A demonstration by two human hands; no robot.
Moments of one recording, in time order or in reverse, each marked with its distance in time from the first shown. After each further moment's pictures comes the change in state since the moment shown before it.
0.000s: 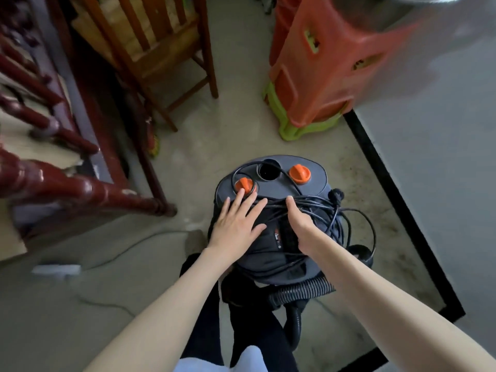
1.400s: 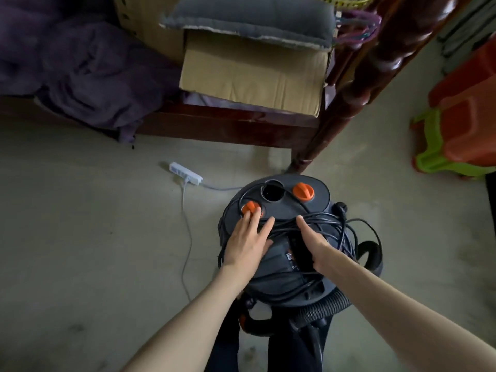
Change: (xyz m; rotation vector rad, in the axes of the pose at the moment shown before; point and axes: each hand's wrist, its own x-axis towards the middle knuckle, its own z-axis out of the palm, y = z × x) left_hand -0.444 -0.211 0.097 -0.097 0.282 -0.485; right_hand -0.130 0.293 0.347 -0.432 -0.177 -0.084
